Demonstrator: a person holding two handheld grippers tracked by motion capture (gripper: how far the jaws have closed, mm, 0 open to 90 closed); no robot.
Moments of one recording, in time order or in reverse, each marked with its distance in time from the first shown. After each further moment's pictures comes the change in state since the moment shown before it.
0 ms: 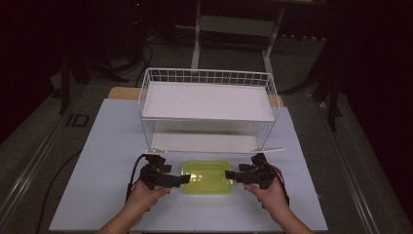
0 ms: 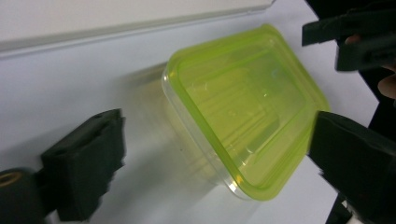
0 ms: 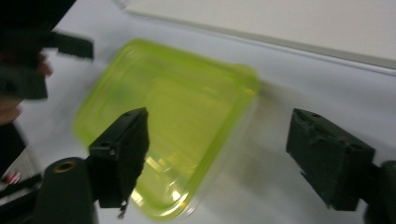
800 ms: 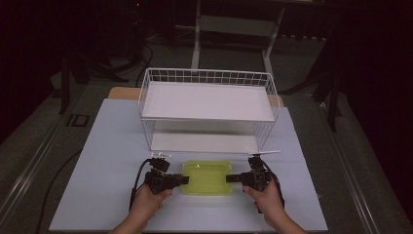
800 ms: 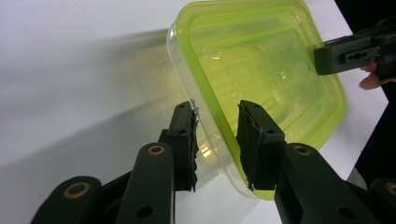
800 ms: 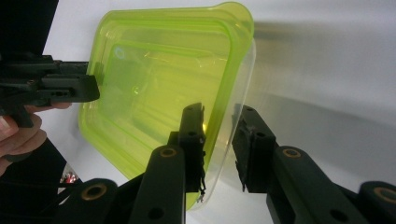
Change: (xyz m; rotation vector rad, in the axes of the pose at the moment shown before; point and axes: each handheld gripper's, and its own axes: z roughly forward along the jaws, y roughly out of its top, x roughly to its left) left arm -0.003 -0.009 0.013 0.058 0.003 -0.094; right arm -0.005 -0.008 0.015 0.144 0.041 0.261
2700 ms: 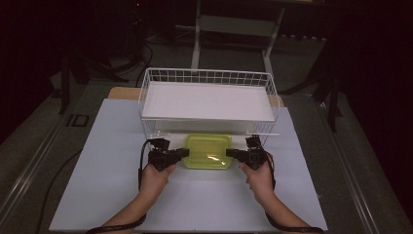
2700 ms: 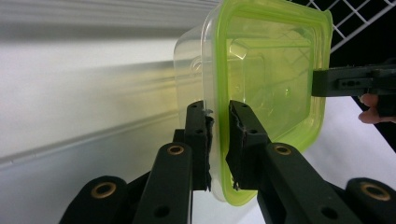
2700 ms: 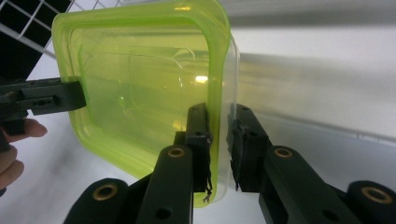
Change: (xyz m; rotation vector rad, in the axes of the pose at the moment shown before) left arm 0.020 0.051 0.011 -0.243 0.036 0.037; right arm 0.008 0.053 0.004 -0.233 -0.127 -0.110
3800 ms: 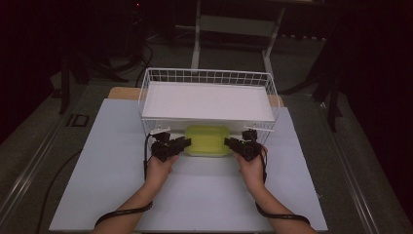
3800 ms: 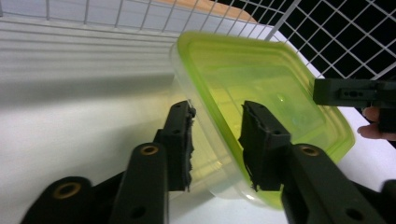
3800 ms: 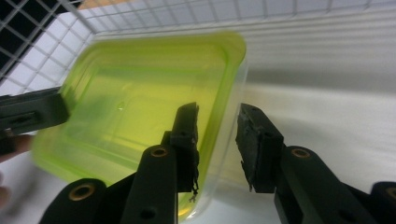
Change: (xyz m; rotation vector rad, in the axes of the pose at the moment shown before) left arm 0.031 0.009 0.033 -0.131 -0.001 0.033; right arm -0.012 0.015 0.030 -0.136 -0.105 -0.017
